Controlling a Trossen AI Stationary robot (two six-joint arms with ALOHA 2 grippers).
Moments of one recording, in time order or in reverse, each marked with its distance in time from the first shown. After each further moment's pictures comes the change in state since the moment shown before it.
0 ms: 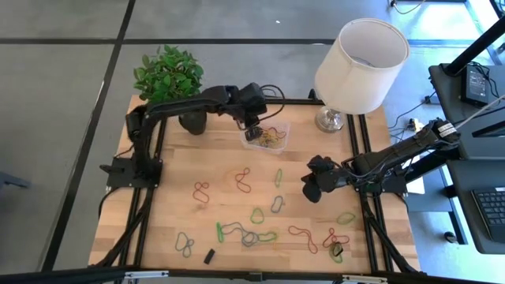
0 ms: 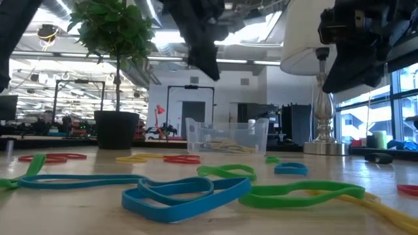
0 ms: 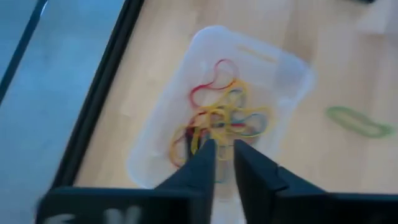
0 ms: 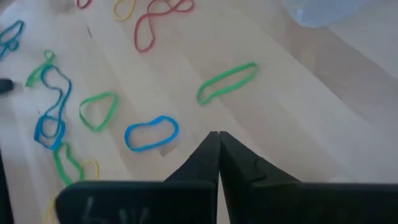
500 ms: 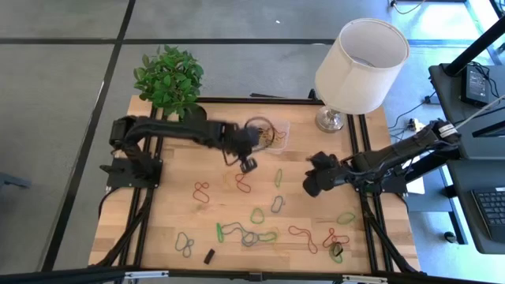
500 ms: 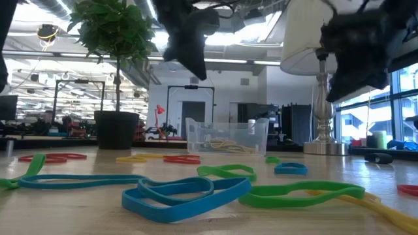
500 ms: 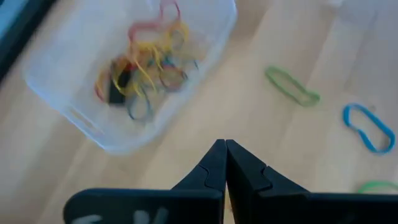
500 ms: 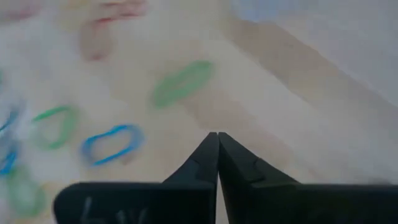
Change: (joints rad) left arm -0.298 -0.143 -0.285 0.061 -0.181 -0.442; right arm -0.036 0.000 0.000 -0.133 0.050 0.125
